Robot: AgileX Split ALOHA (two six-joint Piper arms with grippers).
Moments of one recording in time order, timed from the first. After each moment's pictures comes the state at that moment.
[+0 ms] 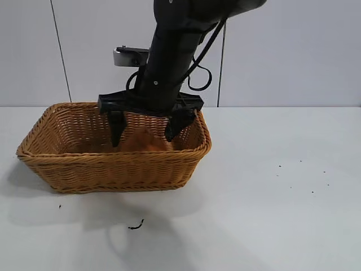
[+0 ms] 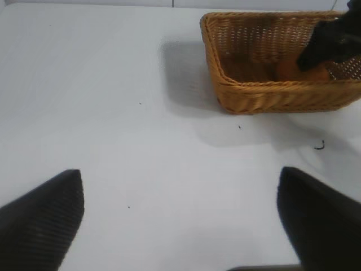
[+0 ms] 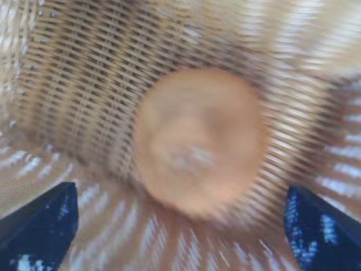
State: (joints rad) left arm -0.03 -0.01 -0.50 -0.01 1.07 -0.03; right arm 0.62 2.25 -1.86 0.07 0.88 0.12
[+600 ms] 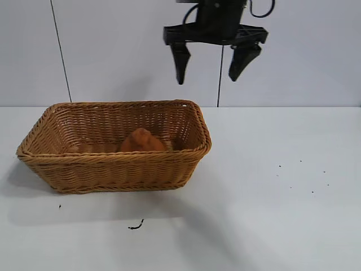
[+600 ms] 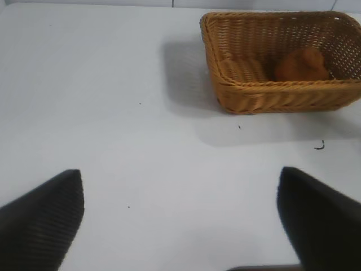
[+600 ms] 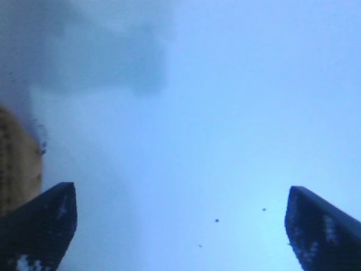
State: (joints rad) left arm -0.03 -0.01 -0.50 -0.01 1.07 -0.03; right arm 0.36 2.22 -2.12 -0.07 1.21 0.16
